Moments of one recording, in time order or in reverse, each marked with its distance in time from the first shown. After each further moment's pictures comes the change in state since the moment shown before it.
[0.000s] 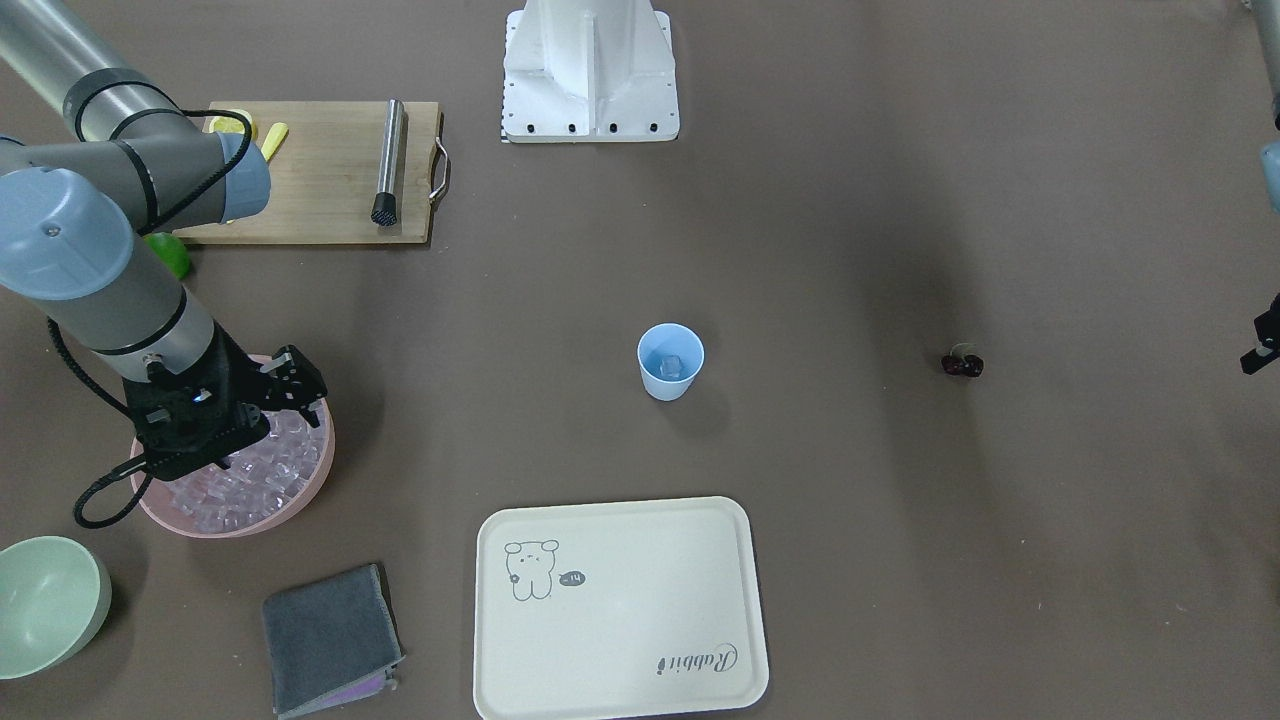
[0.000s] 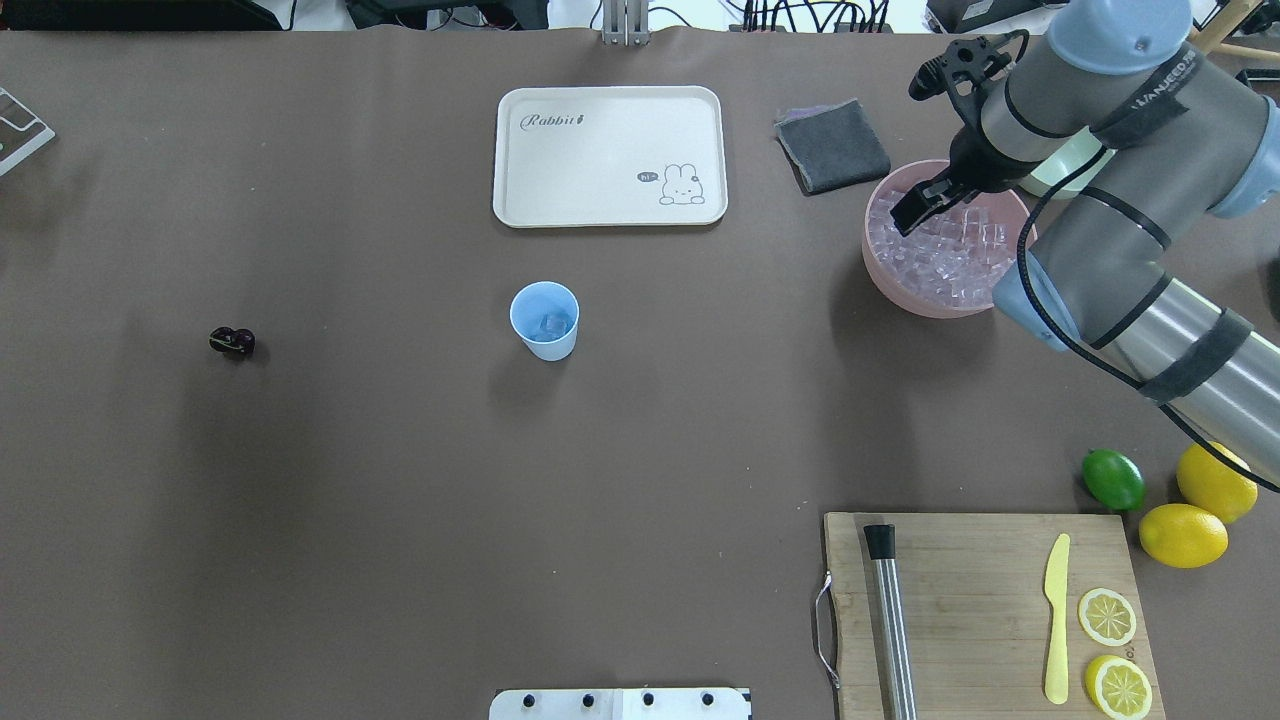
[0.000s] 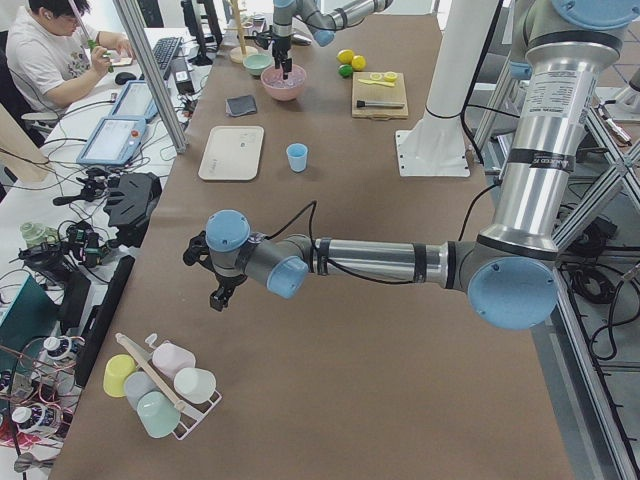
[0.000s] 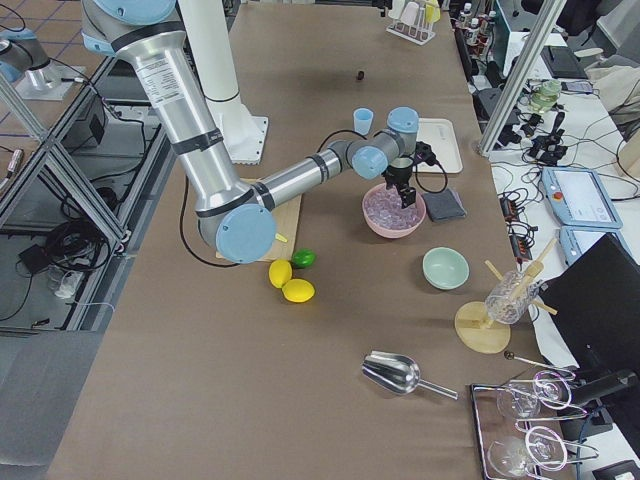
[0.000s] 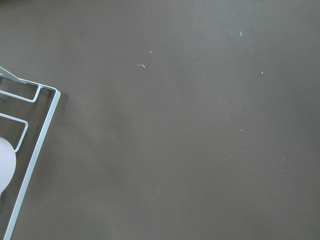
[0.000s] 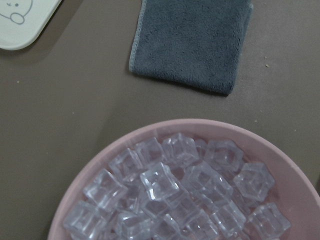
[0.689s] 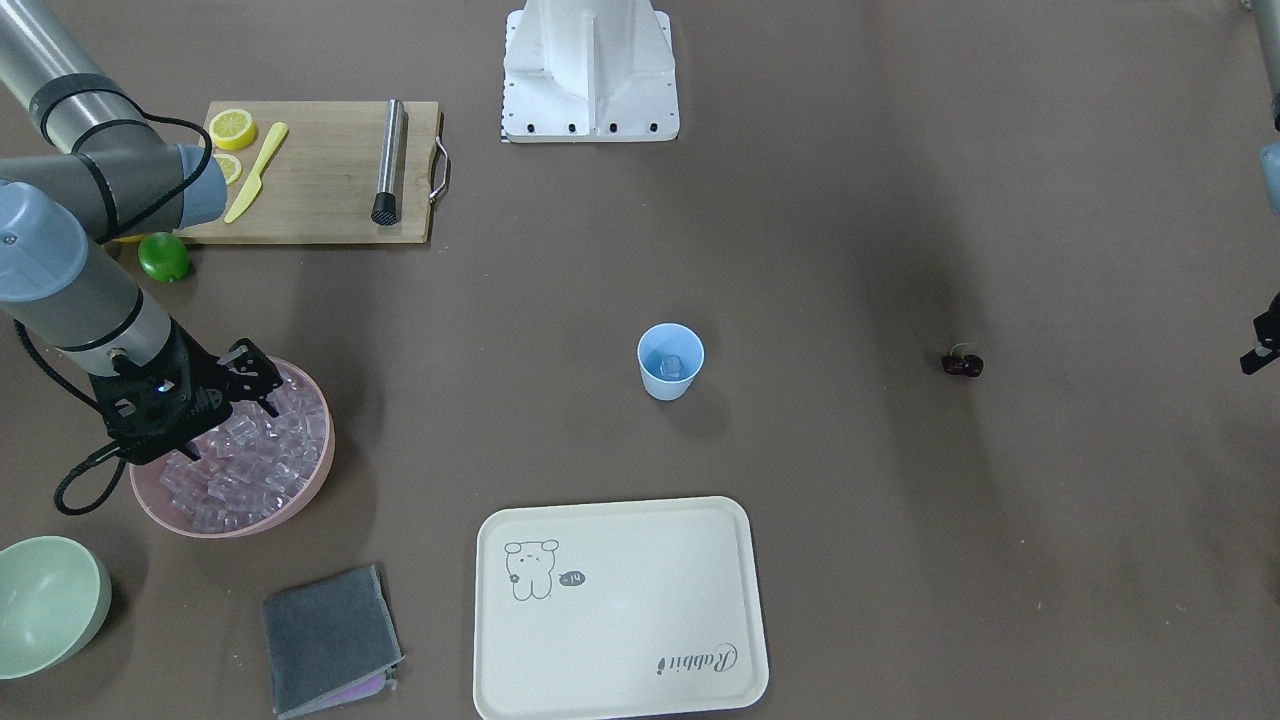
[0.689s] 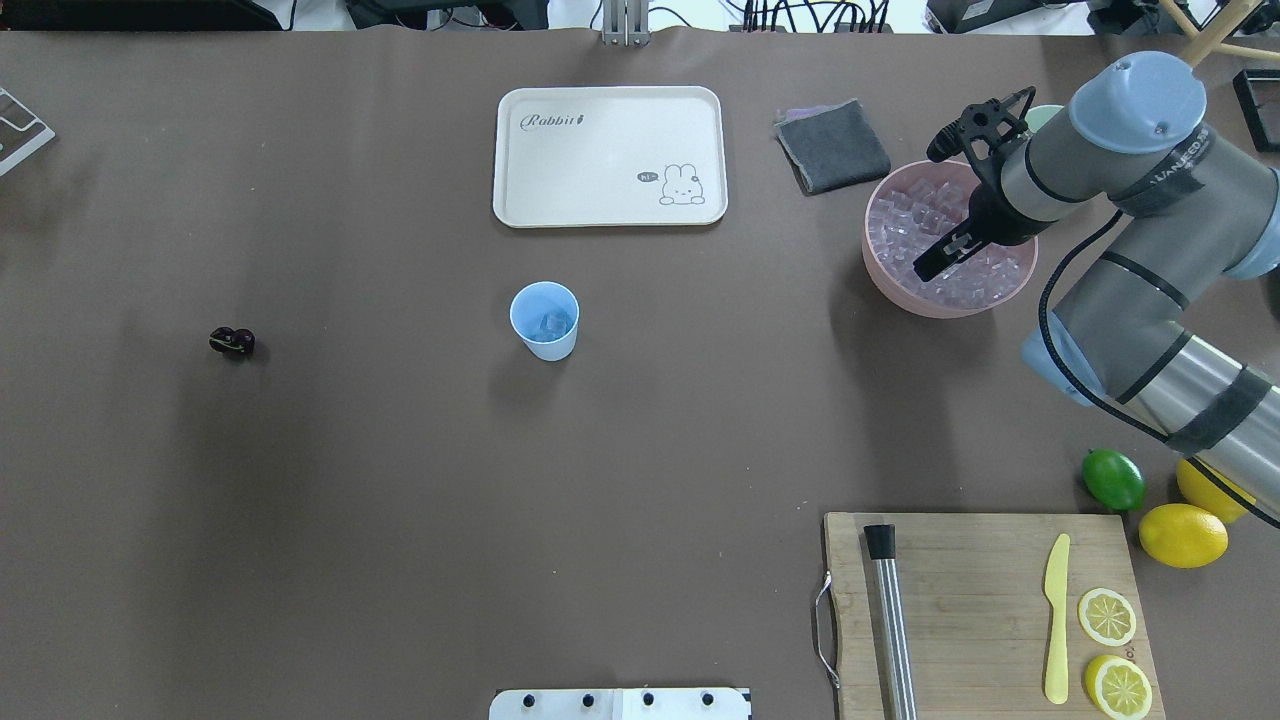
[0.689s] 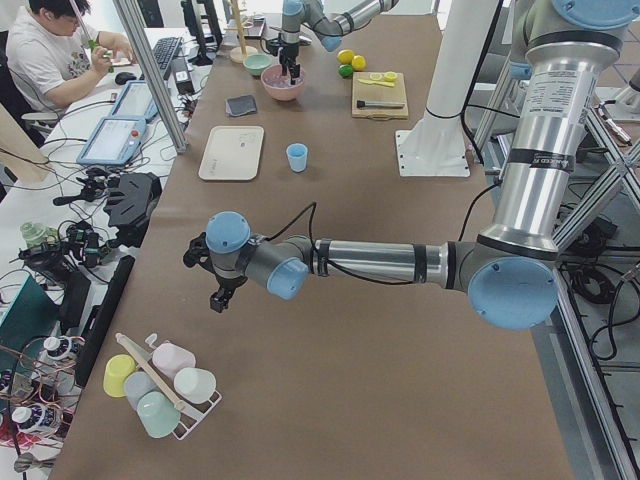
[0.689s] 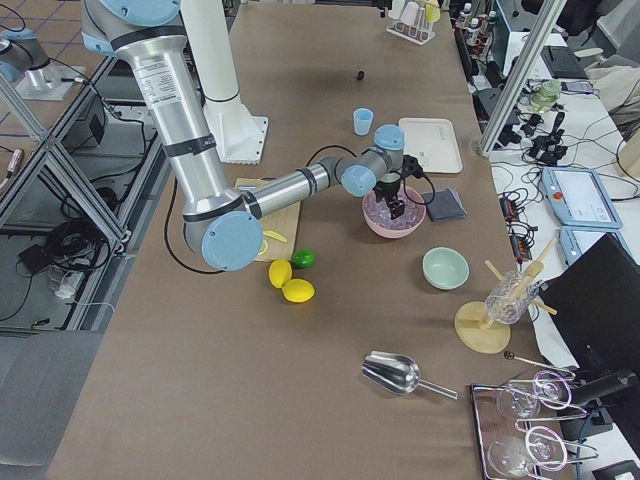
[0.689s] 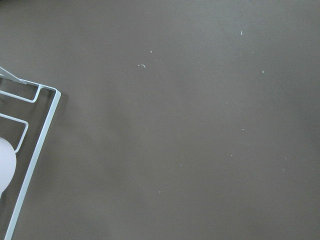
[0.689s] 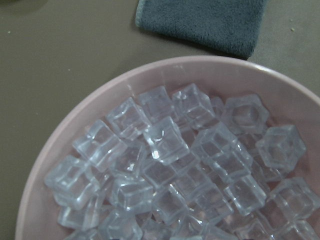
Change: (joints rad) left arm 0.001 0.000 0.008 -0.002 0.001 0.001; right arm -0.050 -0.064 -0.005 0.092 -0.028 -0.001
